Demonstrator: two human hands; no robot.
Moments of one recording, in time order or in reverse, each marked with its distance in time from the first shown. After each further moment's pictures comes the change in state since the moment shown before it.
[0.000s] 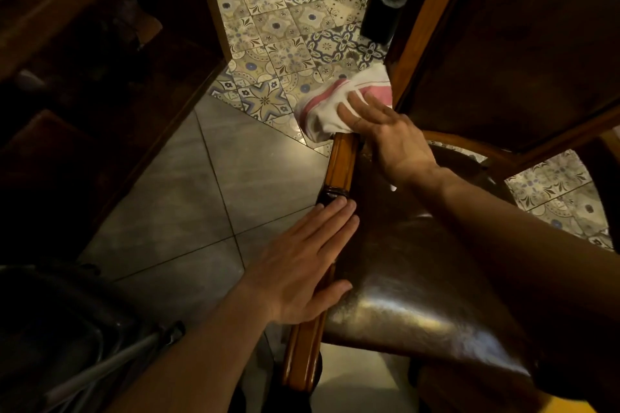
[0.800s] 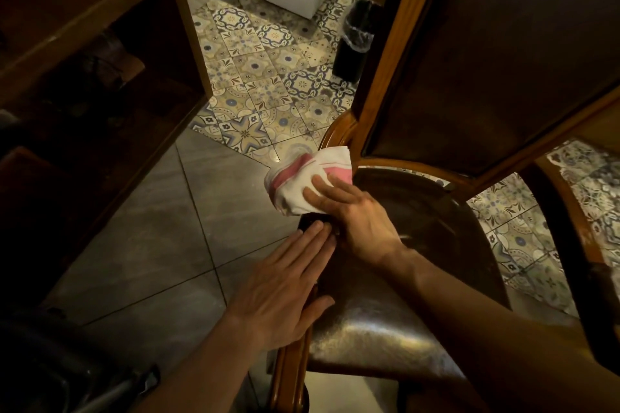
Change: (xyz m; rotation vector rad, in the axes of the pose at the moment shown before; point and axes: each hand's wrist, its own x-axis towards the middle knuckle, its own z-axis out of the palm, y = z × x) left_hand -0.008 0.010 -0.001 0.011 -0.004 -0.051; right_hand -0.069 -0.050 0.013 0.177 -0.033 -0.040
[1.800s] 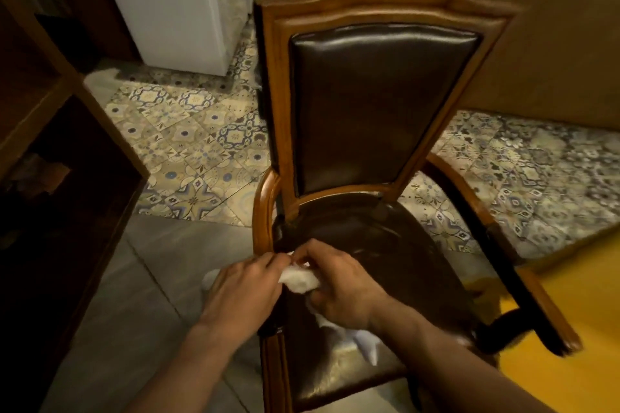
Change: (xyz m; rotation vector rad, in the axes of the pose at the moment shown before) left_hand 0.060 0.004 -0.117 -0.027 -0.014 0.000; right_hand -0.082 -0.034 -0.064 0.590 0.146 0.359
